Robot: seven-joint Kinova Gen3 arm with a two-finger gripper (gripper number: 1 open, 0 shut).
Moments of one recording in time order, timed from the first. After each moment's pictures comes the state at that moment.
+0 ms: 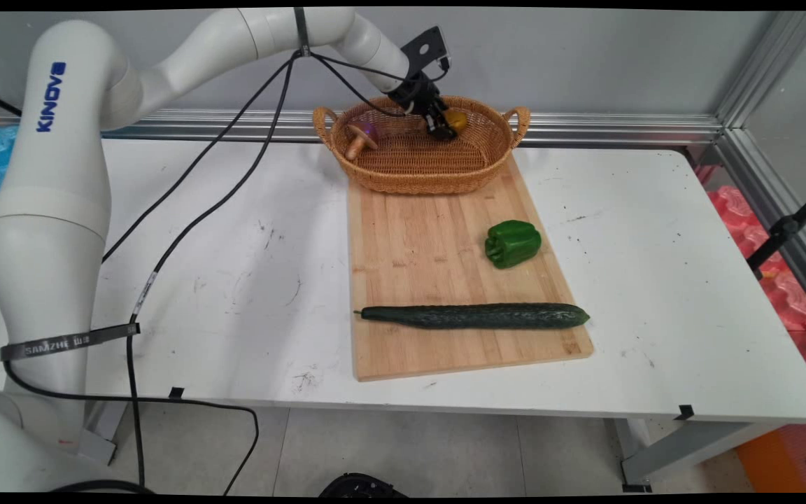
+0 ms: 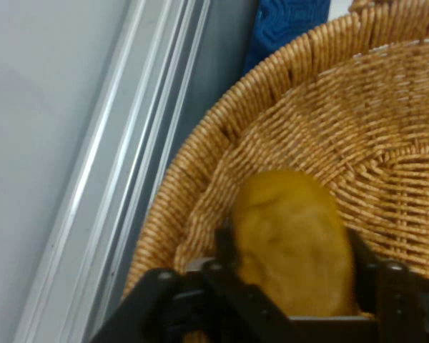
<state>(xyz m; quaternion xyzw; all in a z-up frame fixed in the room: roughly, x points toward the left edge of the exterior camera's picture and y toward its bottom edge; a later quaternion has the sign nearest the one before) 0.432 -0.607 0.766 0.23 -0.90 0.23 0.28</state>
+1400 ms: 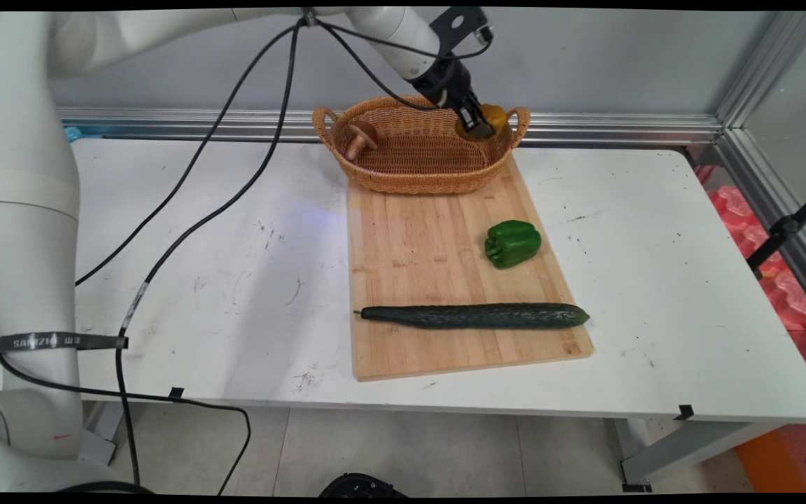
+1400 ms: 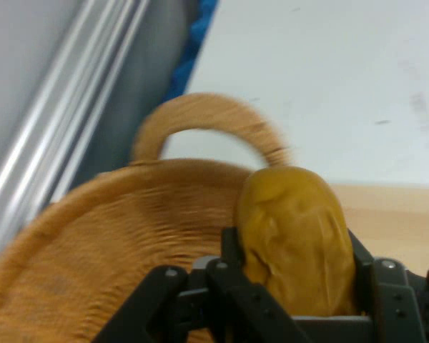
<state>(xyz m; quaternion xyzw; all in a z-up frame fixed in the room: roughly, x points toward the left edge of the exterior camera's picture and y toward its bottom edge) 0.346 -0.512 0.858 0.27 -0.90 0.19 0.30</state>
